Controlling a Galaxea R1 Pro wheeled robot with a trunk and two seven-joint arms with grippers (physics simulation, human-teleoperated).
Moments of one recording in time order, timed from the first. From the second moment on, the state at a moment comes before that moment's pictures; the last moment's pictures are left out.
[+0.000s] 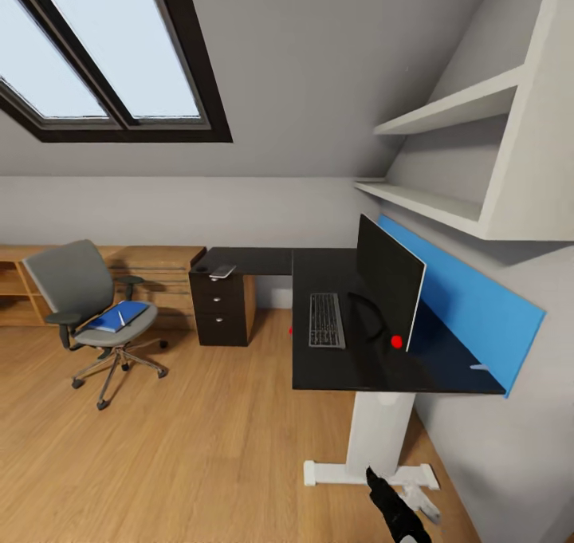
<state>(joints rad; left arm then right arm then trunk) 0.15 0.01 -0.33 -1.14 0.64 0.24 0.53 -0.32 -0.01 0.21 -0.48 -0.99 -0.21 -0.01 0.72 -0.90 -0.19</state>
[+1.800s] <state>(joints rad) 0.15 0.00 -0.33 -1.13 0.59 0.23 0.53 -0.32 0.05 0.24 -0.17 -0.74 -0.57 -0.02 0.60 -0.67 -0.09</state>
